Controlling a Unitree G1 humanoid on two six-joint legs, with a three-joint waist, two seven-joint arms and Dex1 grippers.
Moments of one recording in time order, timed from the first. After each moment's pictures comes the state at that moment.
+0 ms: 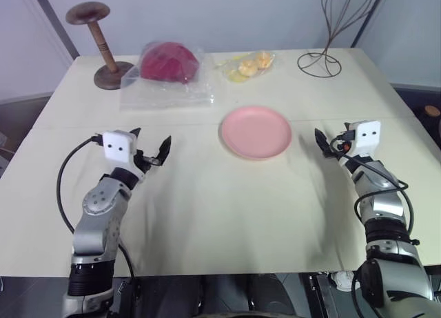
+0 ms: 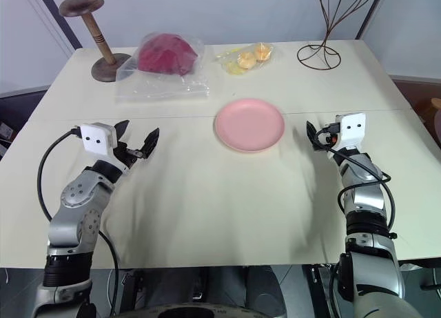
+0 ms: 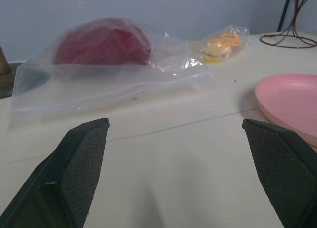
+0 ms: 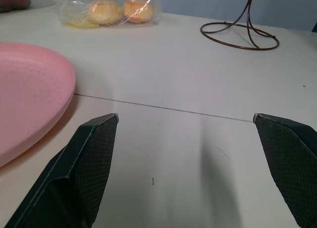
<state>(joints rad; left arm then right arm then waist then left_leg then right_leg) -0.17 0.30 0.17 -0.24 -0.29 0.28 -0.33 -0.49 -0.50 -0.26 0.60 0.21 -0.10 0.43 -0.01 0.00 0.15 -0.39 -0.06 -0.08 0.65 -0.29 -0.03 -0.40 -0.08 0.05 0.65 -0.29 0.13</state>
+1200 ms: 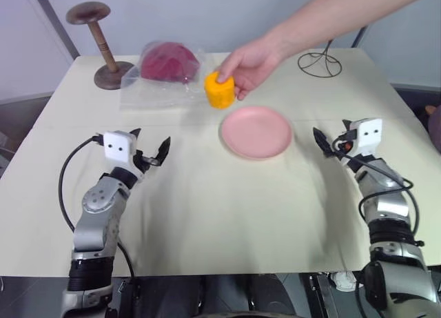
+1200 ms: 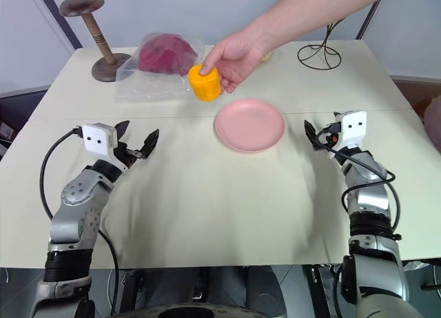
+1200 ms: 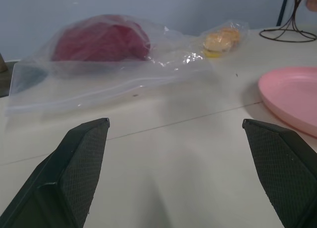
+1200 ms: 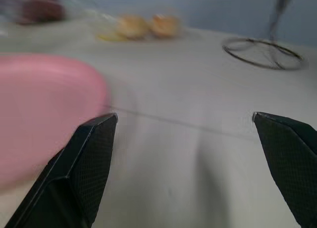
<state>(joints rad) -0.18 0.32 0.17 -0.15 -0.28 0.22 -0.37 -0.41 -0.61 -0.25 0.33 0.37 0.07 0.71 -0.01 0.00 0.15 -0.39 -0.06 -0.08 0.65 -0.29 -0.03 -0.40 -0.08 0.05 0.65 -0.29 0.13</state>
